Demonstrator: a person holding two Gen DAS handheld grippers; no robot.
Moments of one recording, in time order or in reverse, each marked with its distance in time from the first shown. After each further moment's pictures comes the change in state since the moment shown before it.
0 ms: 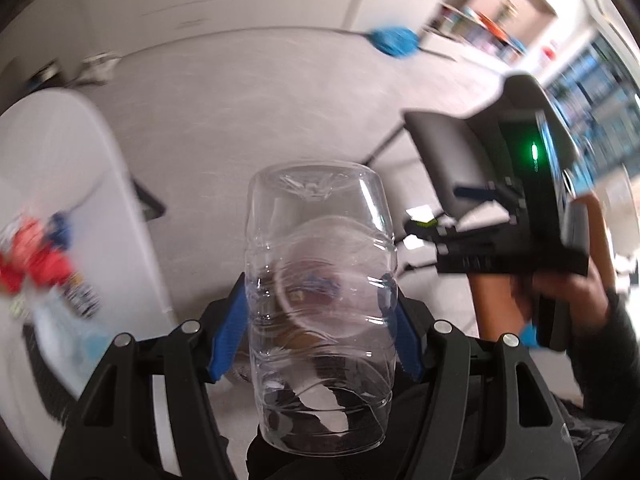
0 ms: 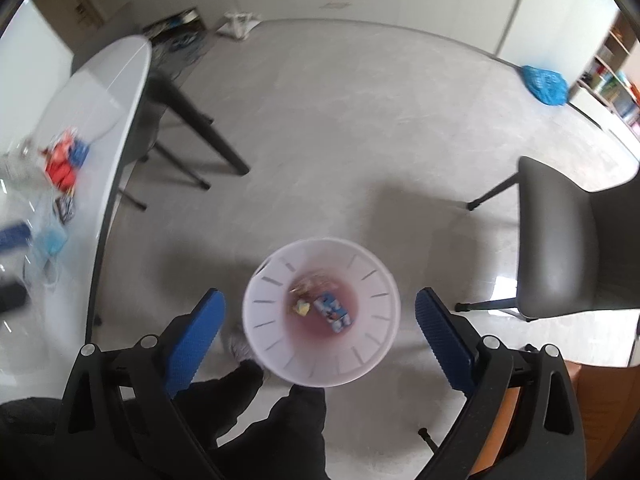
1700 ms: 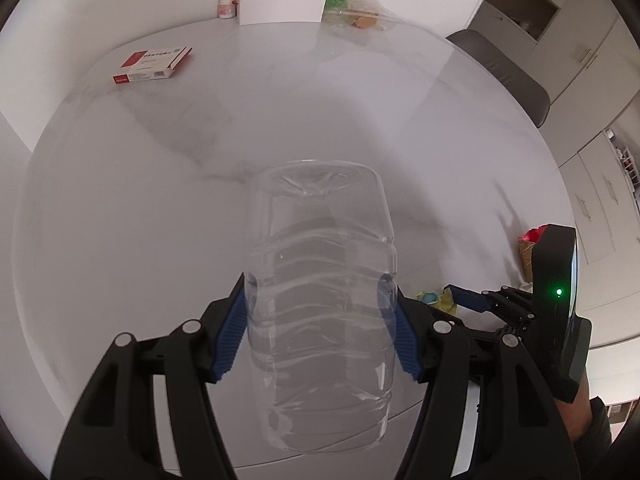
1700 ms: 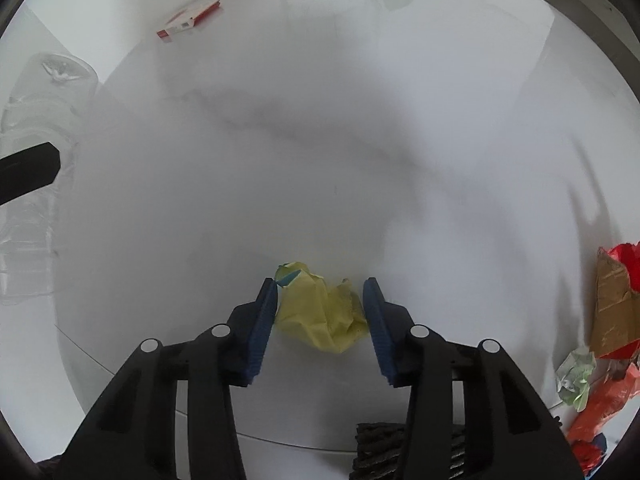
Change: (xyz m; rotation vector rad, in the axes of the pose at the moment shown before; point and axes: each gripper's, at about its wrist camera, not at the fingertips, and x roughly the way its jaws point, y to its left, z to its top) left arm -0.201 0.366 -0.400 -1.406 -0.375 0.570; right arm 0.091 0.666 -0.049 -1.259 0.197 0.468
